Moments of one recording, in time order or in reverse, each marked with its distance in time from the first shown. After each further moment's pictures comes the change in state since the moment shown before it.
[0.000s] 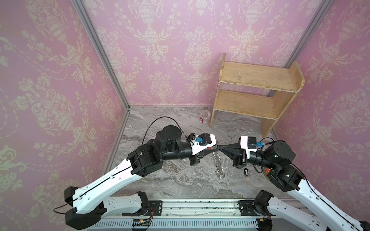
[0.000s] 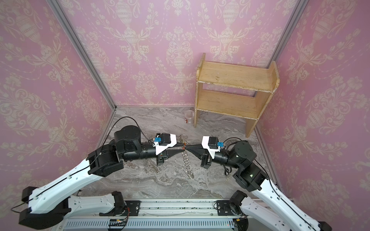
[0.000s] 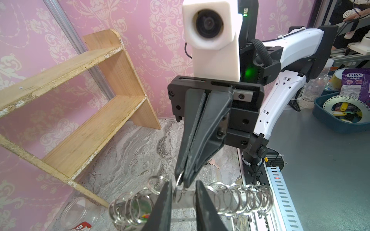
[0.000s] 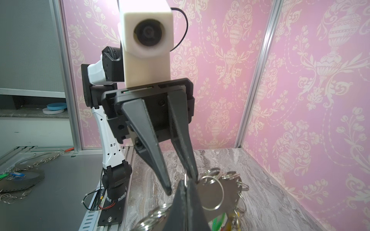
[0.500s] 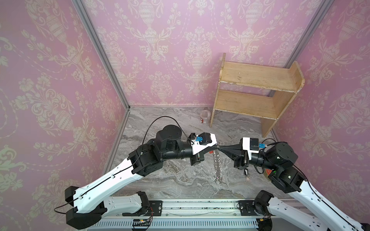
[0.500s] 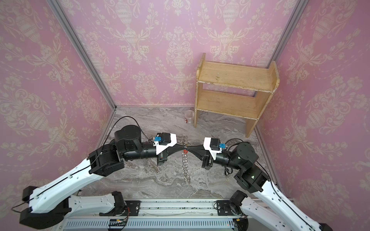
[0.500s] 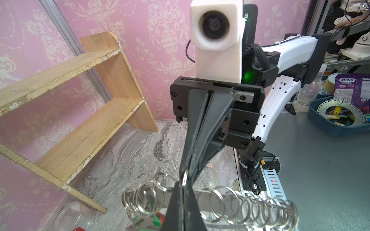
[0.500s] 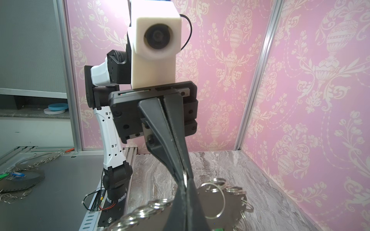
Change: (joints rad) left arm 0.001 0.002 0.000 0.015 0.020 -0.013; right arm -0.001 -0.018 -0.003 0.001 -0.001 0.000
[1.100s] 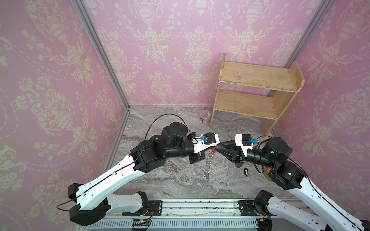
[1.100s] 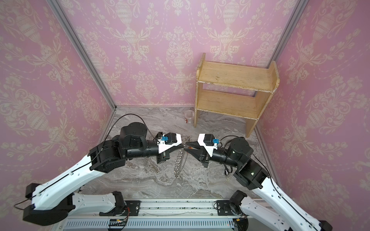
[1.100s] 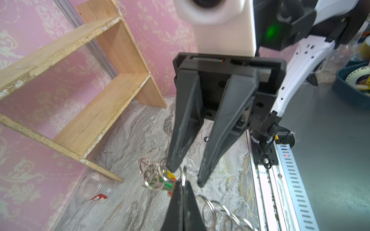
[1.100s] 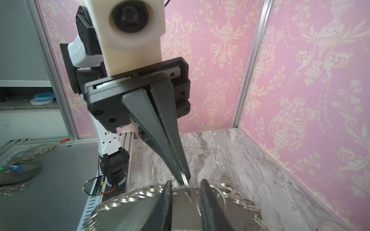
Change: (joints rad) left arm -0.004 0.082 0.140 -0.236 -0.119 0.109; right arm 0.000 0.057 0.095 -0.222 0.057 -0.057
